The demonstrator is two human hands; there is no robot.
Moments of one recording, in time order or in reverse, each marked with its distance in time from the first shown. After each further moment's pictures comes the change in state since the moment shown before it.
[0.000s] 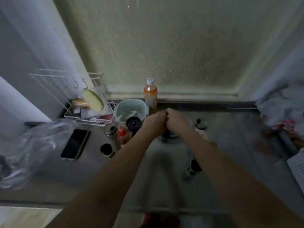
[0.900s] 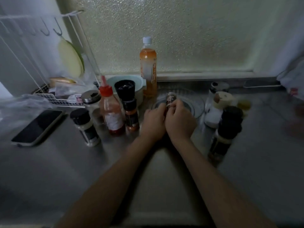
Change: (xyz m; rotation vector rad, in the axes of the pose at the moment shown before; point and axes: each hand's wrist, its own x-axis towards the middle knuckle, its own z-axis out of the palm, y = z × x) left_hand -0.004 -0.050 0.192 -0.303 0.637 0.220; right_hand 0.012 0.095 0.173 0.040 0.882 -0.106
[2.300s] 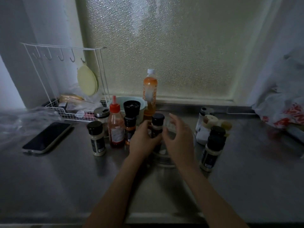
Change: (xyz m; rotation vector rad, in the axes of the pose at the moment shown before) left_hand -0.033 0.001 -0.044 -0.283 0.120 -0.265; right_hand -0.038 -0.015 -0.053 0.282 0.056 -0.295
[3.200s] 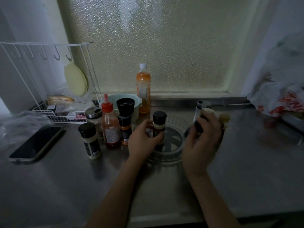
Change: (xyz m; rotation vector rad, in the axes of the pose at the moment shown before) left_hand -0.003 0.003 0.006 -0.009 0.030 0.029; right_hand -0.015 0.016 -0.020 -0.034 0.566 -0.244
